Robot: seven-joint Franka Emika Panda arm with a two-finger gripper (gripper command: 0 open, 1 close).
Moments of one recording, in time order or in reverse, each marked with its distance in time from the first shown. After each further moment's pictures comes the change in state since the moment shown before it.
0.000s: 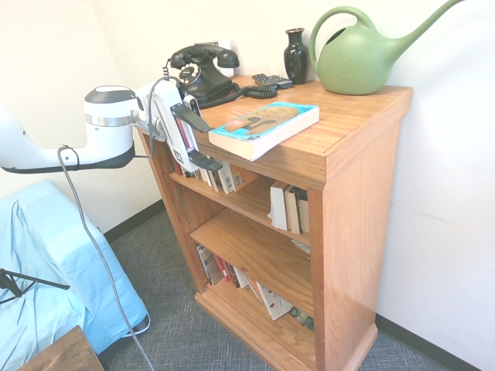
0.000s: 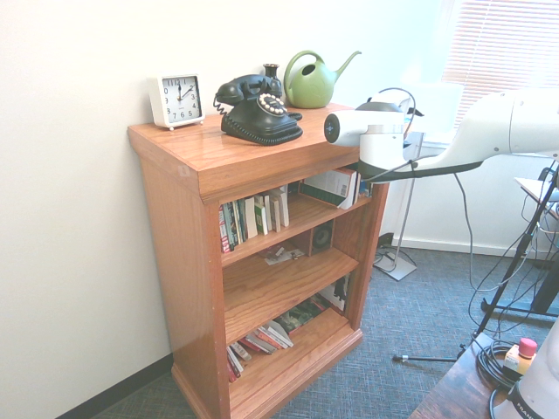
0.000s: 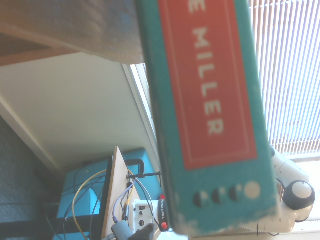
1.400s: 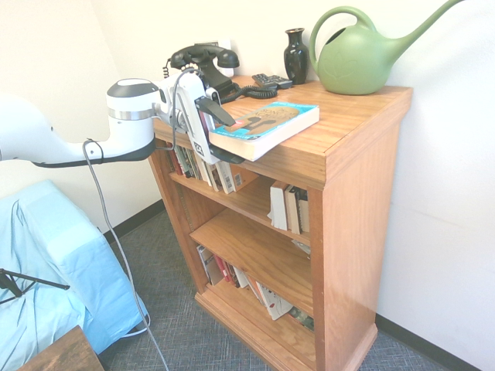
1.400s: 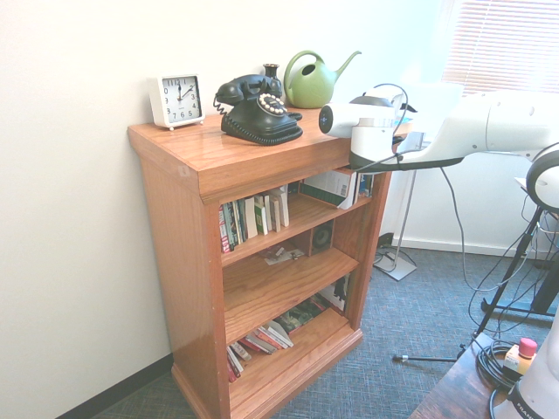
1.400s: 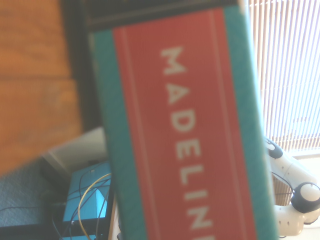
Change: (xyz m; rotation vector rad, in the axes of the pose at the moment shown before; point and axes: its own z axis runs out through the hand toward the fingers) arm 0.030 -0.025 0.018 0.003 -0.024 0.006
